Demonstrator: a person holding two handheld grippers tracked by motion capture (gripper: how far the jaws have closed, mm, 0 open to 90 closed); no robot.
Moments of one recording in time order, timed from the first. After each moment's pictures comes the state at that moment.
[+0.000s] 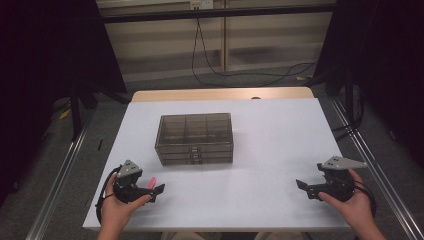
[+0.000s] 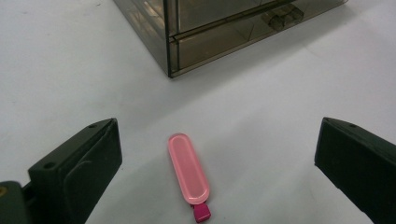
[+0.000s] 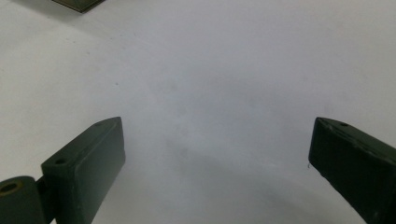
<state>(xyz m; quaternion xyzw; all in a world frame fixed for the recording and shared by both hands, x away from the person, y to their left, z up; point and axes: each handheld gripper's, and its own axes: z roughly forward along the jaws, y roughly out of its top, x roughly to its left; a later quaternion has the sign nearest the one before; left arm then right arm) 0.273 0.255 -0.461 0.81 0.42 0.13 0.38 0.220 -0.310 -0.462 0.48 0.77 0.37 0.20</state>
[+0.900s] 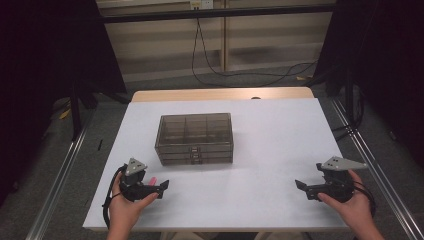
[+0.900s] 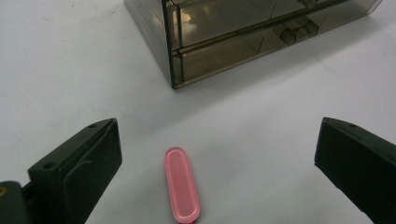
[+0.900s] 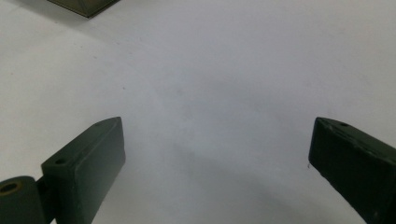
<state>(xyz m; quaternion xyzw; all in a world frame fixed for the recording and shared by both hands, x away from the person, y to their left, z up) 0.273 0.235 -0.455 0.80 0.44 0.17 0.36 0.217 -0.307 -0.459 0.47 0.77 0.37 0.21</state>
